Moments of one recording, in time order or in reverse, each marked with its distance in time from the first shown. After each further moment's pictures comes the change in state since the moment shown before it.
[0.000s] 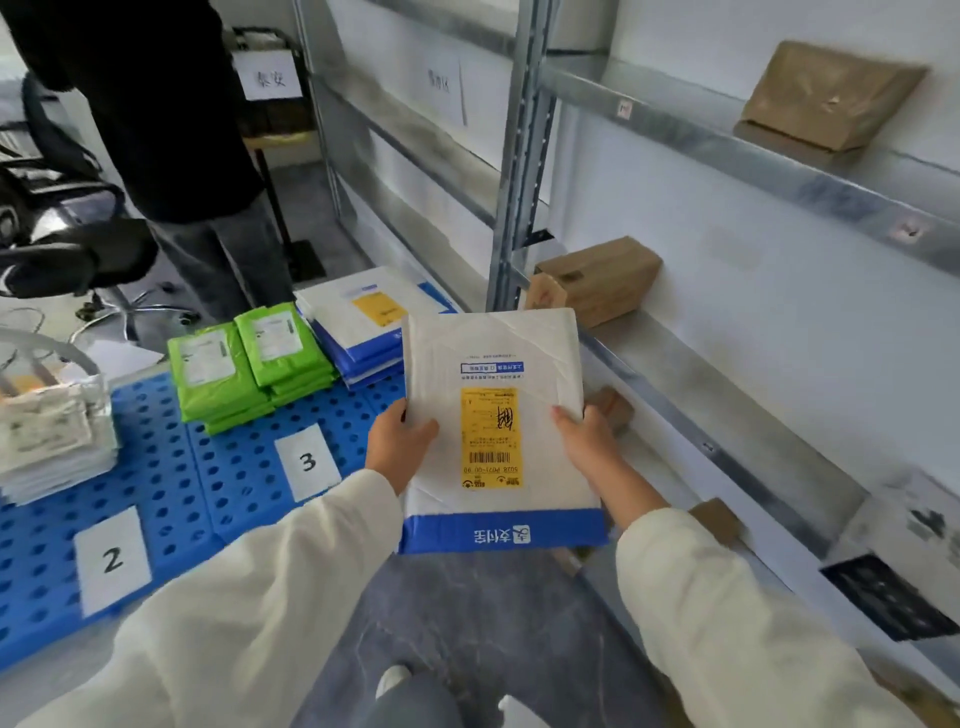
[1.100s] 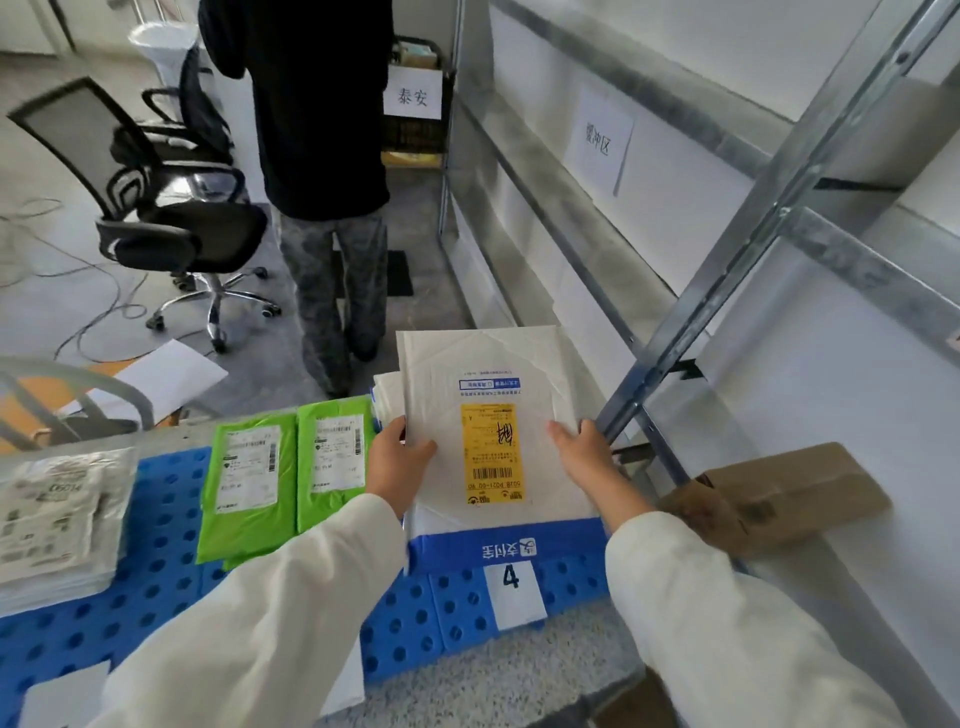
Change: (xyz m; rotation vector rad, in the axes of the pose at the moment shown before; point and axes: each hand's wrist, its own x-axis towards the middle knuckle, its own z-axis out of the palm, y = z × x) left_hand 0.289 0.024 -0.097 -0.181 0.284 -0.139; right_hand 0.254 -0.220 0.184 -0.281 -0.187 -0.198
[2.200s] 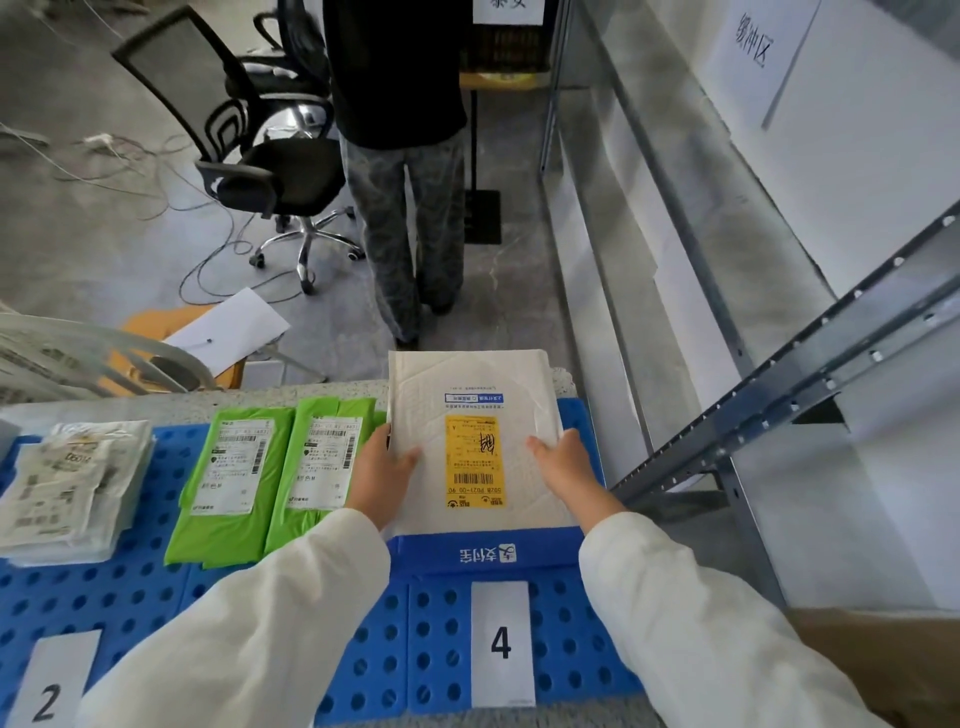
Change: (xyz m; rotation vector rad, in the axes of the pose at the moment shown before) left_hand 0.086 -0.038 0.039 0.247 0.159 -0.187; right_hand 0.141 0.012 0.078 -0.021 -0.404 0.053
